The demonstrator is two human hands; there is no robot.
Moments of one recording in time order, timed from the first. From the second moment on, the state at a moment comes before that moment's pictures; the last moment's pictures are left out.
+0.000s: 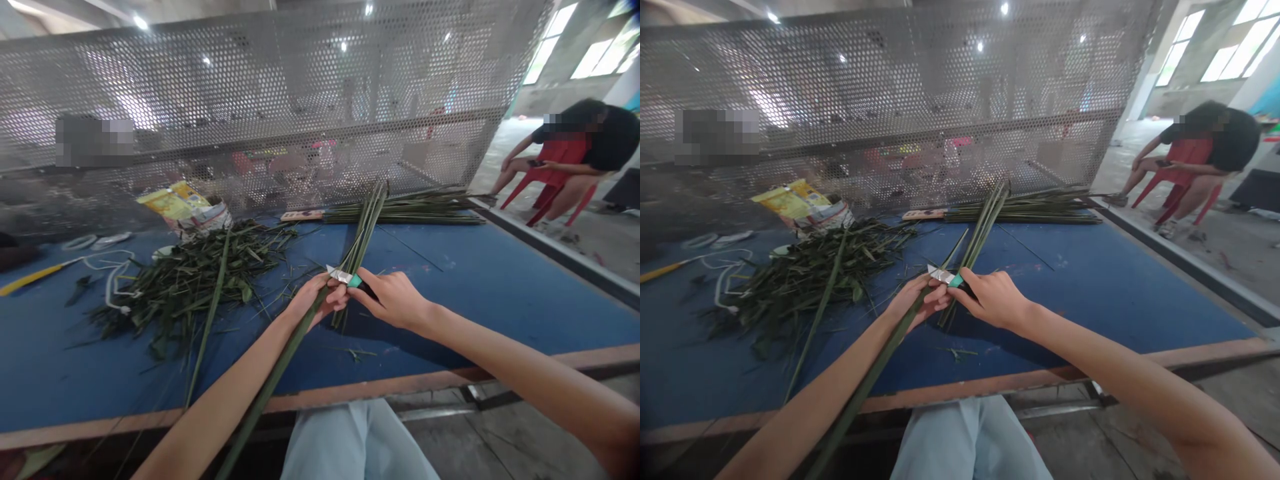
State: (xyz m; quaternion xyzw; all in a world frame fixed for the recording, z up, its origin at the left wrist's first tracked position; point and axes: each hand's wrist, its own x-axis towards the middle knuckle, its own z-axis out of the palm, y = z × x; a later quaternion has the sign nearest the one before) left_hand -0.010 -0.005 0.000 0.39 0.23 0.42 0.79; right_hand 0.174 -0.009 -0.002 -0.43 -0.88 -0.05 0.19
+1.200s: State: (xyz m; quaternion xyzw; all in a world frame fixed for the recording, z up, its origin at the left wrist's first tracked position) left_hand -0.003 -0.004 -0.002 0.41 0.25 0.46 0.75; right_hand 0.175 -0.002 -0.004 -0.45 -0.88 -0.02 0.17
